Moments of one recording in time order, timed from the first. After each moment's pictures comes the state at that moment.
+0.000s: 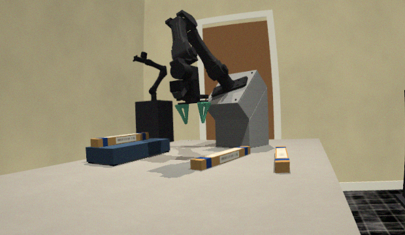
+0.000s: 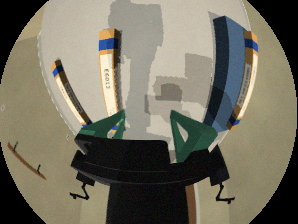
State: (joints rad) arm 0.24 1.43 1.00 -0.45 0.35 0.08
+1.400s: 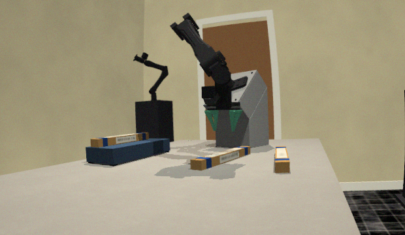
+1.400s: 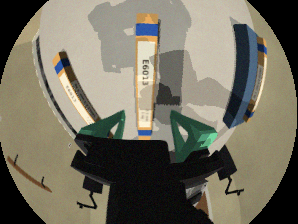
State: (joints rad) arm 0.55 1.73 1.08 -0.35 0.59 0.41
